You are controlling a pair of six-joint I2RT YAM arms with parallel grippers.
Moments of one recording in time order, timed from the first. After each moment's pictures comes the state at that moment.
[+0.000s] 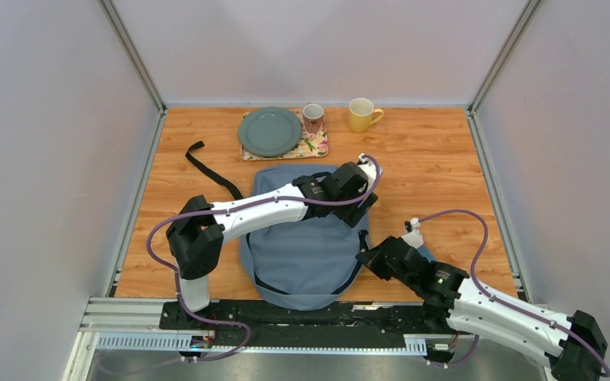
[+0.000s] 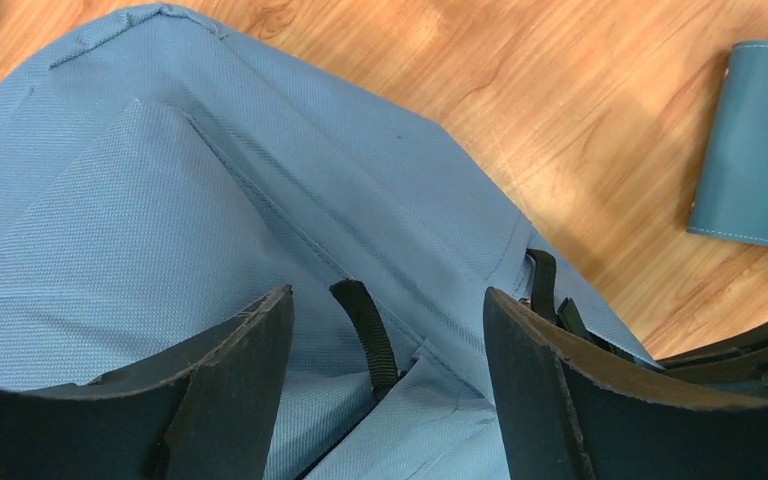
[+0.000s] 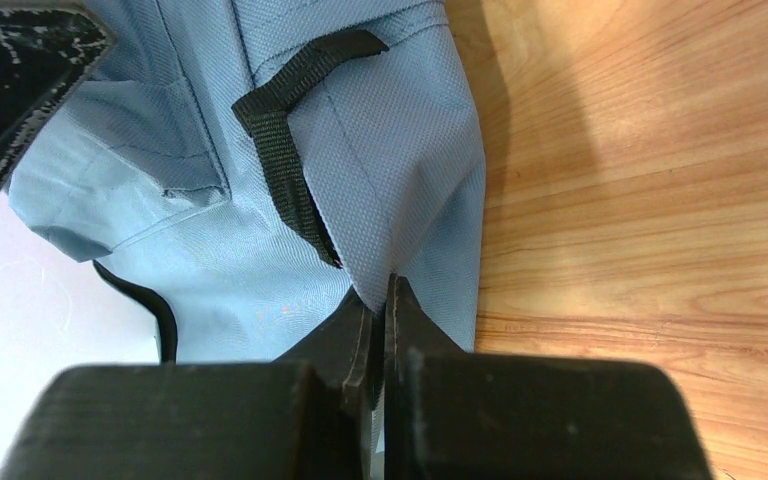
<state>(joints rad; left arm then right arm) -1.05 1.84 1.50 -0.47 -0.16 -0.16 0.97 0.59 0.25 -0.37 0.32 1.45</state>
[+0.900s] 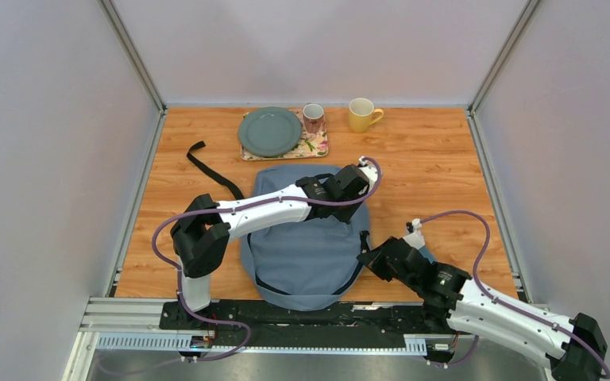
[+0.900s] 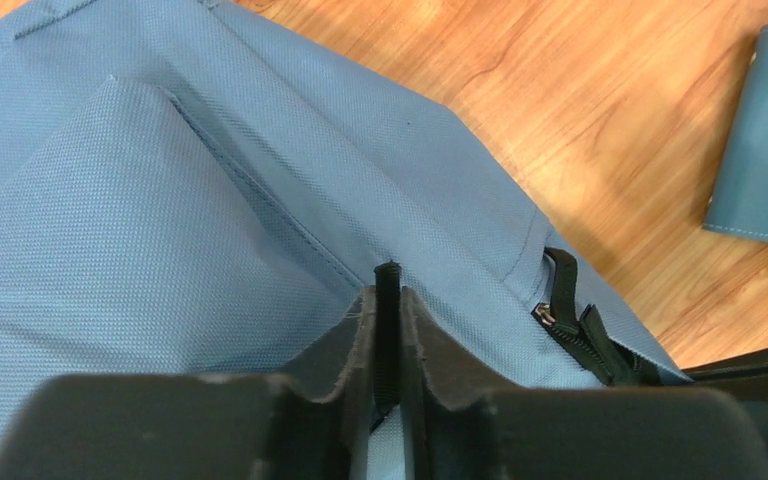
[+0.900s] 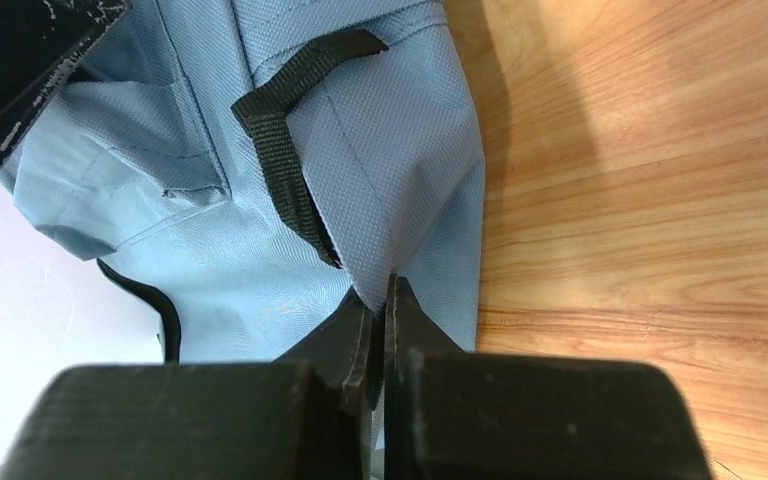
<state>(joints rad) -1.05 1.87 1.50 -0.48 -0.16 -0.18 0.97 0.56 0.25 -0.40 0.32 1.46</state>
